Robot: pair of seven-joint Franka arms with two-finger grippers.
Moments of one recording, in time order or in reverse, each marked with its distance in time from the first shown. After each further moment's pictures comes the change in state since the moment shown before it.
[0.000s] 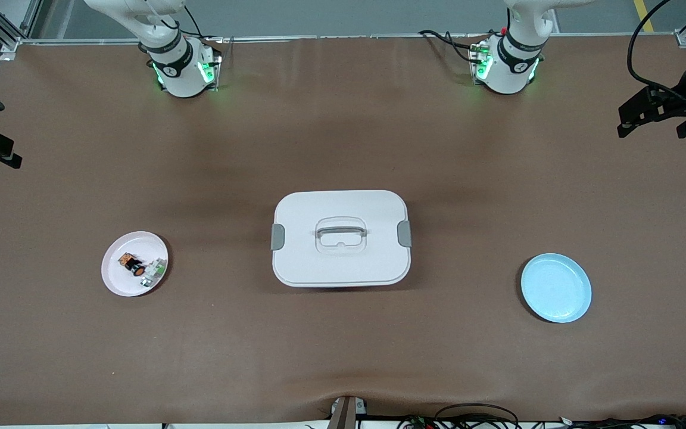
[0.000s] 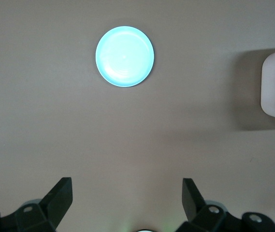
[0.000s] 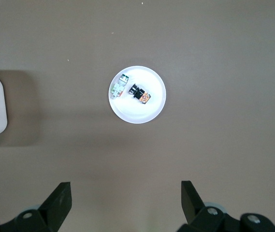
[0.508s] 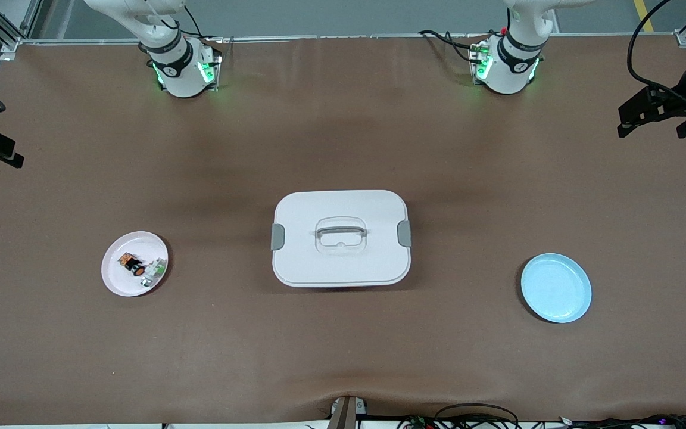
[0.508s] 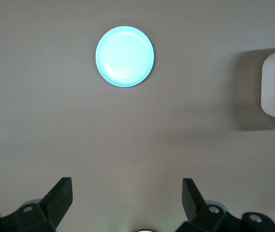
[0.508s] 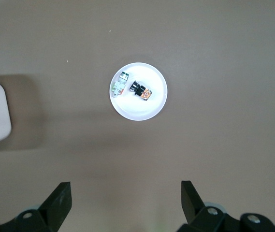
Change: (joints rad) left arm 0.000 0.000 0.000 0.000 0.000 0.000 0.000; right arm 0.000 0.000 0.000 0.000 0.018 -0.012 0.097
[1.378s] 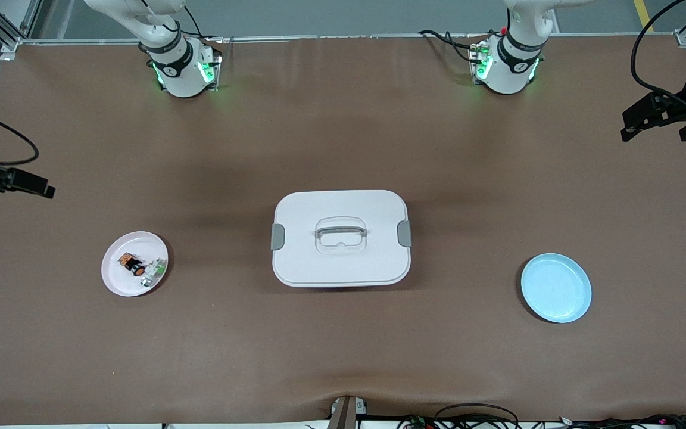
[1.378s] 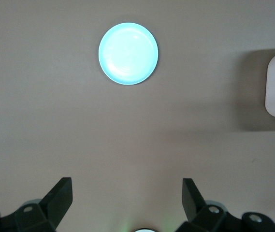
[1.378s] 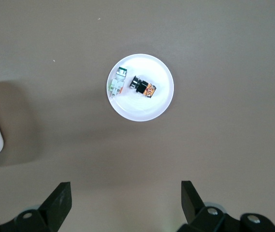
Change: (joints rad) left arm 0.018 0.014 0.000 0.000 0.000 -0.001 0.000; right arm 0.003 0.138 0.003 -0.028 0.009 0.075 0.066
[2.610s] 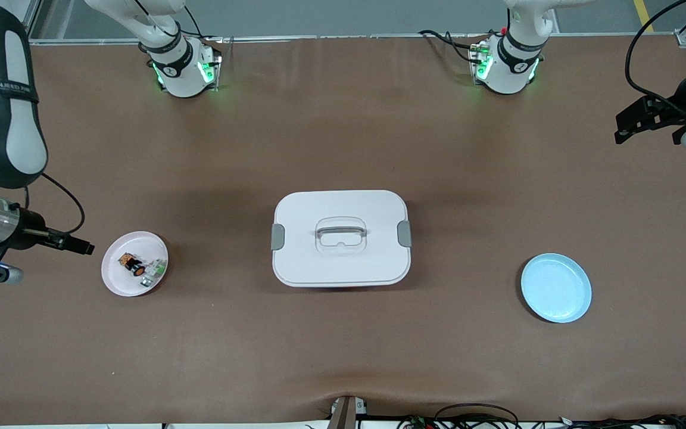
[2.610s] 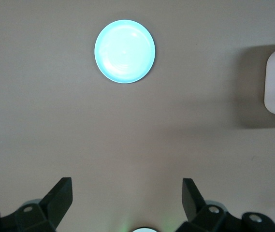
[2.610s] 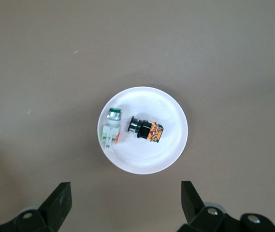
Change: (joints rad) left arm -0.007 0.012 -0.006 -0.001 -0.001 -0.003 0.000; right arm -0.023 0.113 -0.011 -0.253 0.048 0.448 0.172
